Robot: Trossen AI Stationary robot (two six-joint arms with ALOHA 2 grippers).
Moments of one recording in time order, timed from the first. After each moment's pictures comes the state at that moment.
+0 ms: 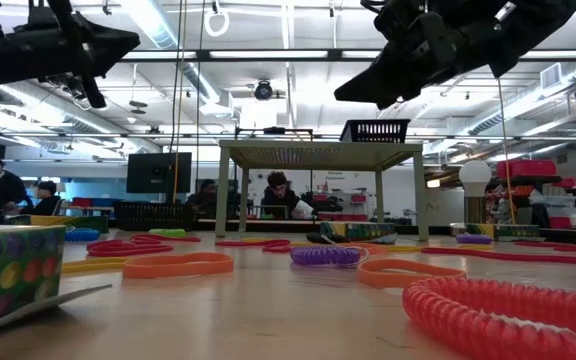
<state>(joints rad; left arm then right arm) 0.30 0.00 0.01 0.52 -0.18 -0.50 -0.04 1.32 0.65 0.33 -0.08 -0.14</state>
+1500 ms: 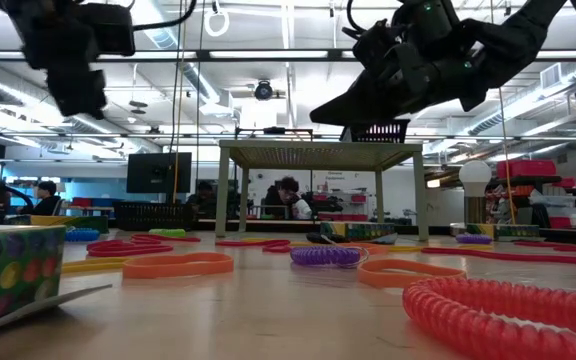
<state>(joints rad) -0.23 0.88 0.68 -0.72 -0.05 -0.64 -0.11 1.53 0.65 0.58 -0.25 -0.13</state>
